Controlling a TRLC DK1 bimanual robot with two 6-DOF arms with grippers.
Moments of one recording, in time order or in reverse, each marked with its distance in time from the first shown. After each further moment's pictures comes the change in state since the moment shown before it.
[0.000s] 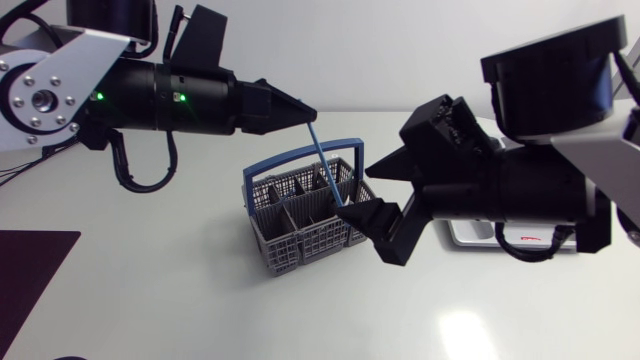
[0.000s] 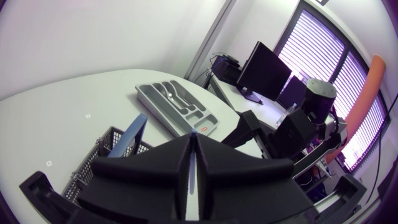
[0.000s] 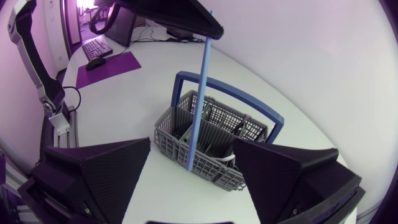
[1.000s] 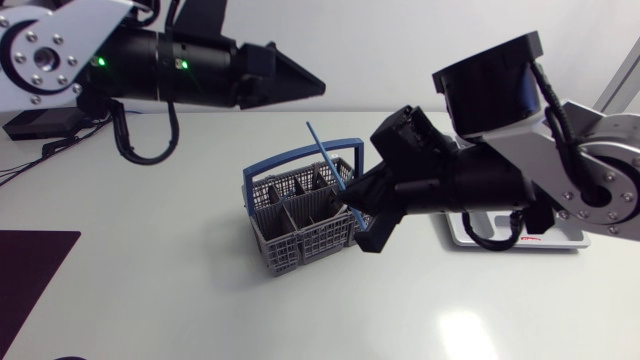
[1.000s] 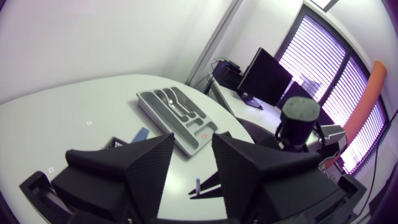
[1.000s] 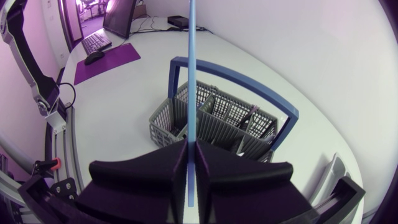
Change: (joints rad) left arm 0.031 0.053 0.135 -0.058 0.003 -0.019; right arm -0.035 0.134 0.020 0.037 -0.044 -0.001
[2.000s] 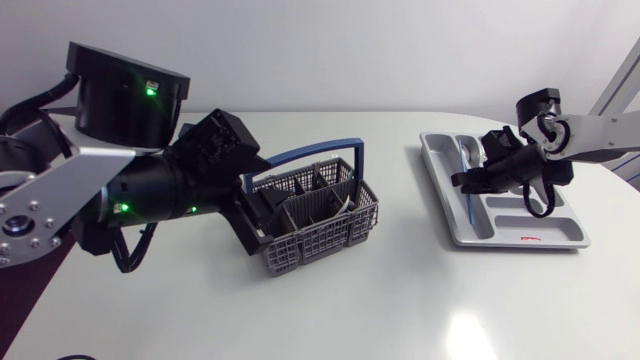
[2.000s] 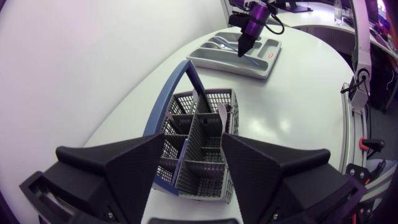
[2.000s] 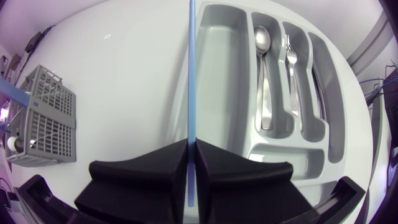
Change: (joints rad) left arm -0.234 -0.223 -0.406 0.015 -0.664 0.628; right arm -0.778 0.585 0.227 -0.023 0.047 0.050
